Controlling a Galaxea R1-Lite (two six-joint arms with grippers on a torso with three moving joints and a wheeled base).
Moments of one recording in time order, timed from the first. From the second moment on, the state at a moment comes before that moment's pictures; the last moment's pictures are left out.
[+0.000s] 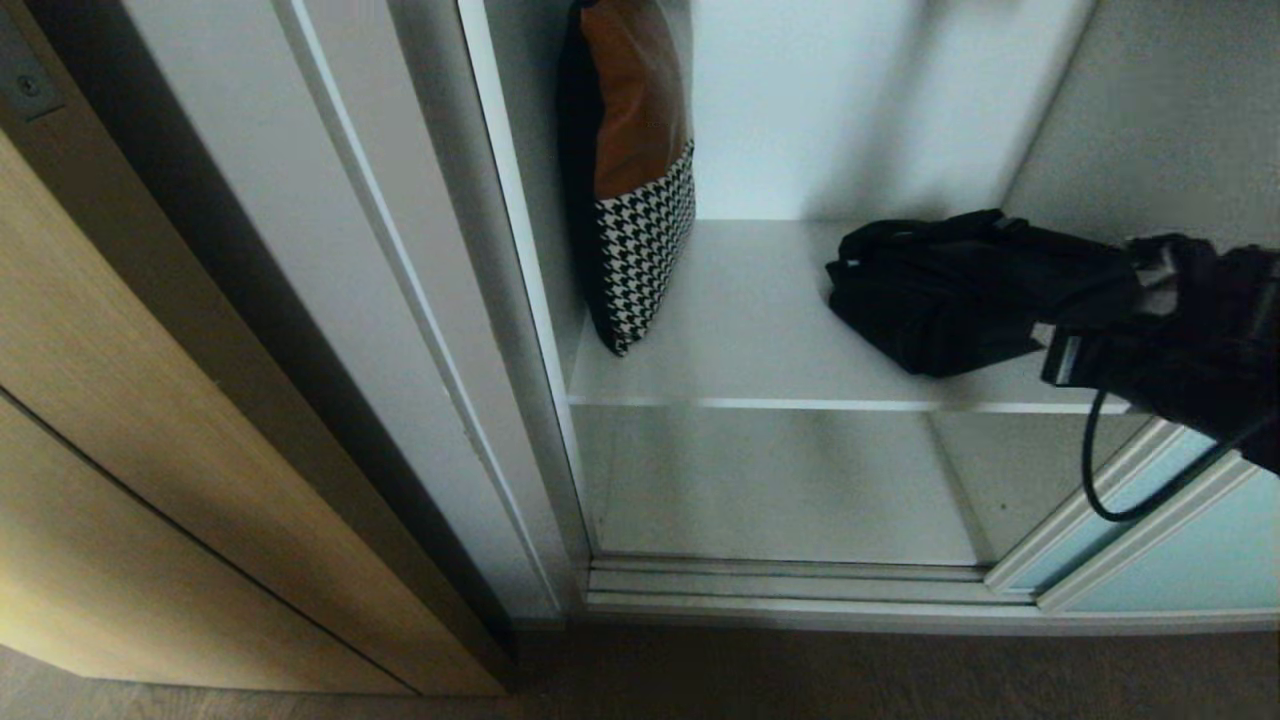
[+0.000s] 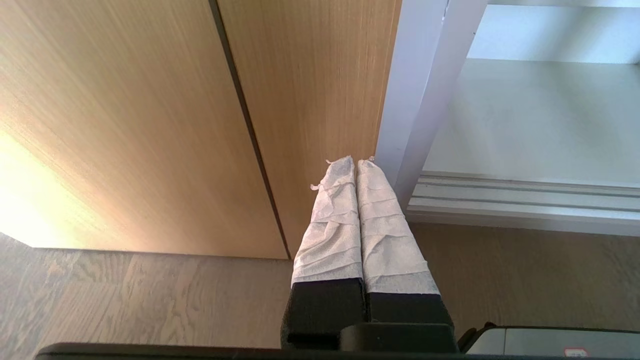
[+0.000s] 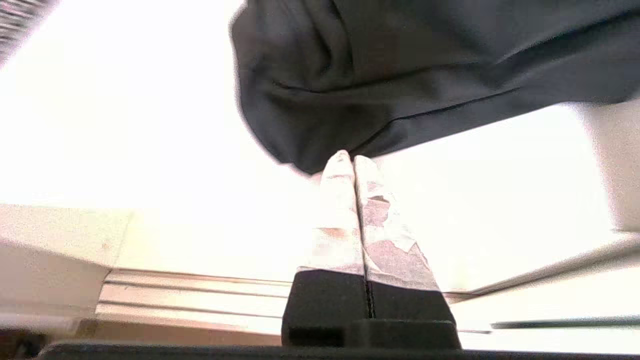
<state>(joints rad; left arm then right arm) 0.00 0.00 -0.02 0.02 0.00 0.00 -0.08 1.69 -0.91 -0.69 0.08 0.04</state>
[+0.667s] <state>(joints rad) 0.00 0.00 -0.02 0.02 0.00 0.00 -0.06 0.70 -0.11 -0.63 0.00 -0.14</state>
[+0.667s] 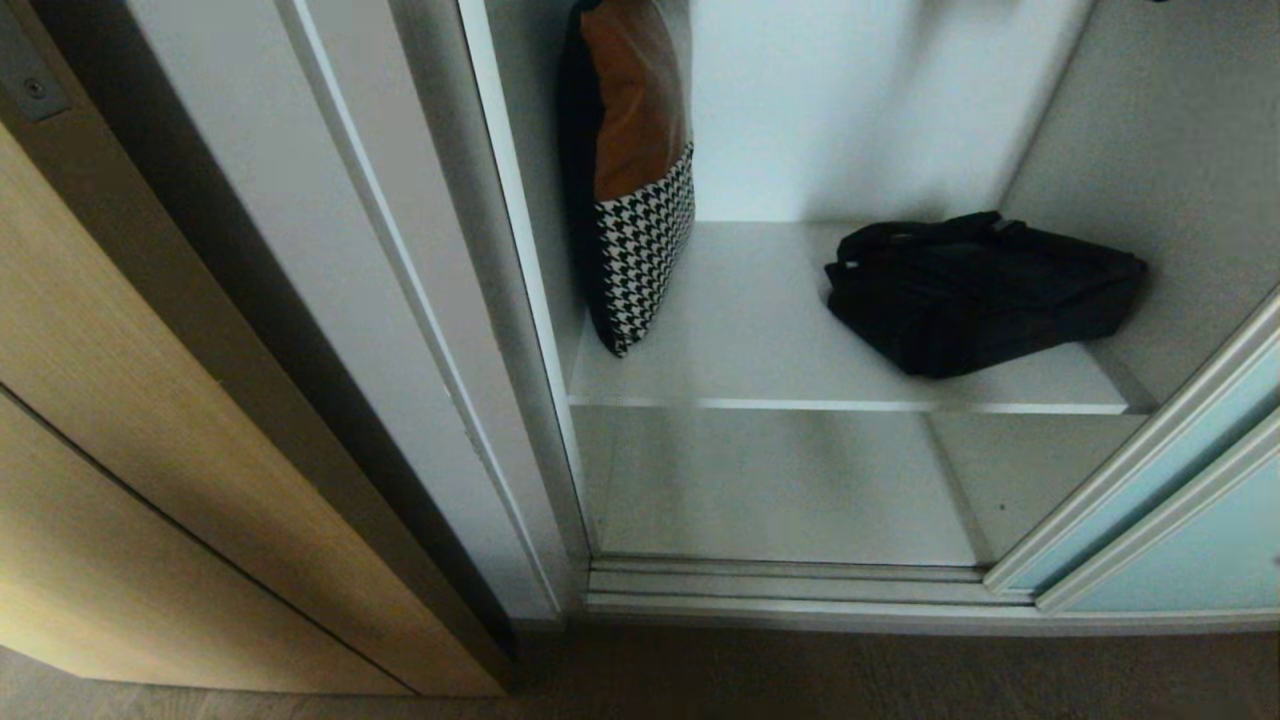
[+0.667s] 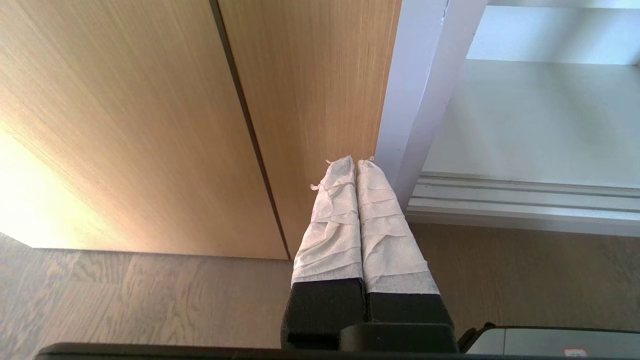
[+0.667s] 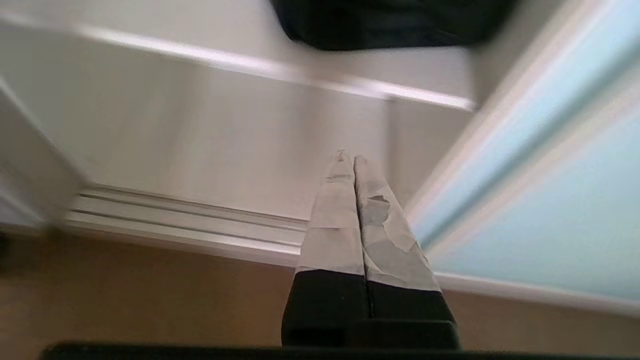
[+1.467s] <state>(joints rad) 0.00 0.00 -0.02 0.02 0.00 0.00 0.00 0.01 0.00 0.00 0.02 -0.05</state>
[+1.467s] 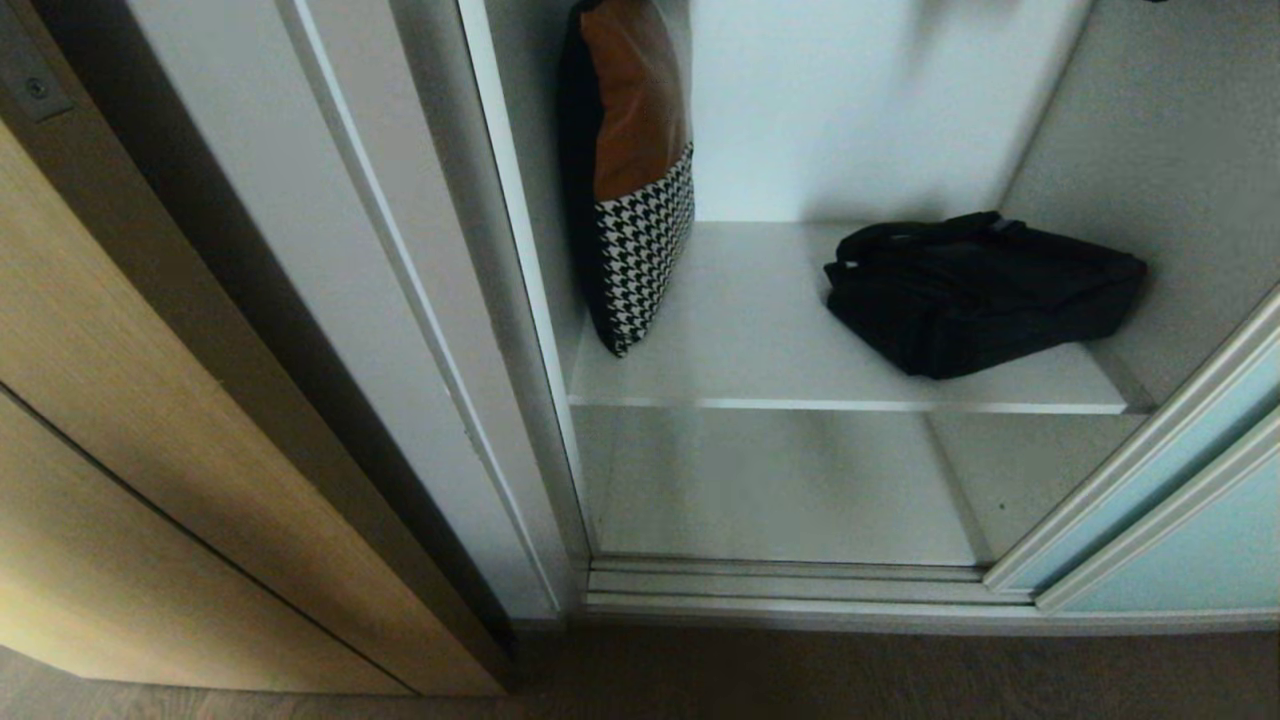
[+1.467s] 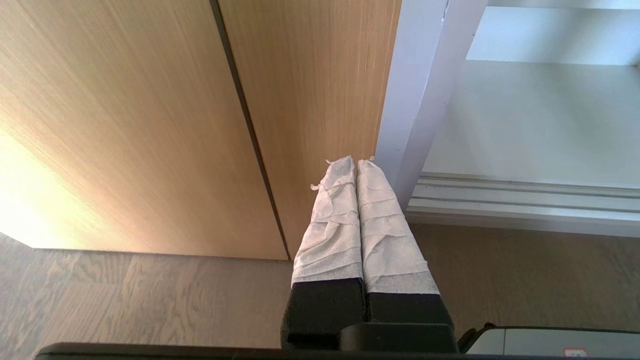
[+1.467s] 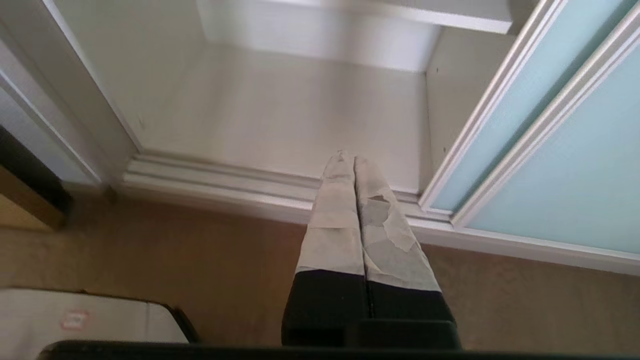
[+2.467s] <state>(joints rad) 0.00 0.00 -0.01 0.00 0.00 0.00 0.01 0.00 0.00 0.00 0.02 -0.04</state>
